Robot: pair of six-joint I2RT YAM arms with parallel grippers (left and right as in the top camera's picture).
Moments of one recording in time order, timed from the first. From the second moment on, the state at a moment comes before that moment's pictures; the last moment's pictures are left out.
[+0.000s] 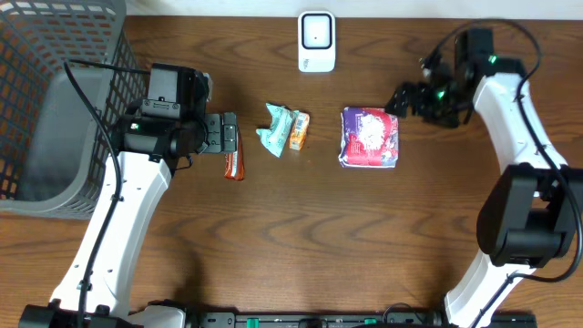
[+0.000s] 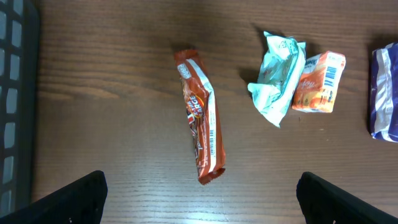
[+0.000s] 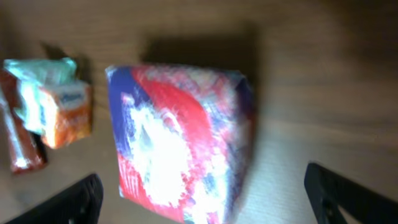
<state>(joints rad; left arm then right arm) -0.15 1.44 1.28 -0.89 0.05 -0.14 -0.04 1.98 1.56 -0.91 -0.48 0.06</state>
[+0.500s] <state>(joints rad) -0.15 1.44 1.28 -0.89 0.05 -0.14 -0.01 1.99 1.14 -0.38 -0.68 0.22</state>
